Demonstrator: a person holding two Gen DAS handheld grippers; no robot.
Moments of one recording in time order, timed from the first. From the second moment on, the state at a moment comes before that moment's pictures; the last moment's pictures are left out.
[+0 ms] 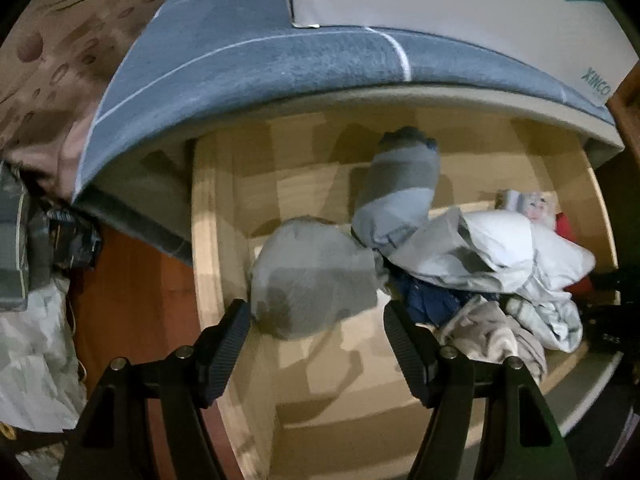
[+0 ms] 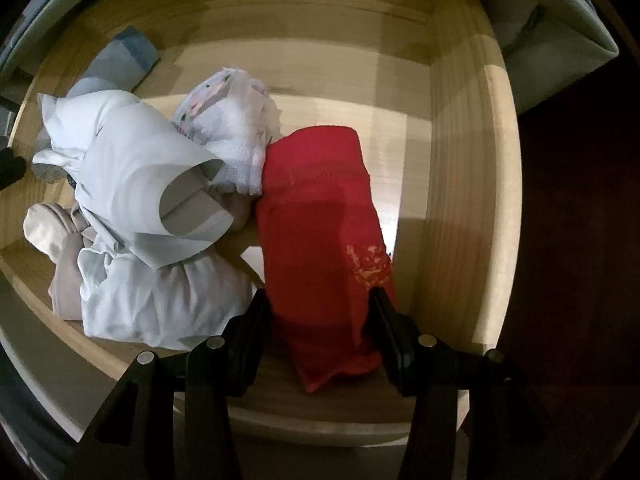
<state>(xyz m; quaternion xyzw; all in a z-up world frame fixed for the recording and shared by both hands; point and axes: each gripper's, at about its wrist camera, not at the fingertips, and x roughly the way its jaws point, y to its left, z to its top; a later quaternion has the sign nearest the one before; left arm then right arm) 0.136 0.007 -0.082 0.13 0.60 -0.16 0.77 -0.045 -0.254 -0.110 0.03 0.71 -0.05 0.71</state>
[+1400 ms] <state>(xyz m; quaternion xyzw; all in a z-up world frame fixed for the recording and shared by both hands) 0.110 -0.008 -0.132 0.09 0.74 -0.14 0.65 0.002 -0.261 -0.100 0.05 0.70 -0.04 0.71</state>
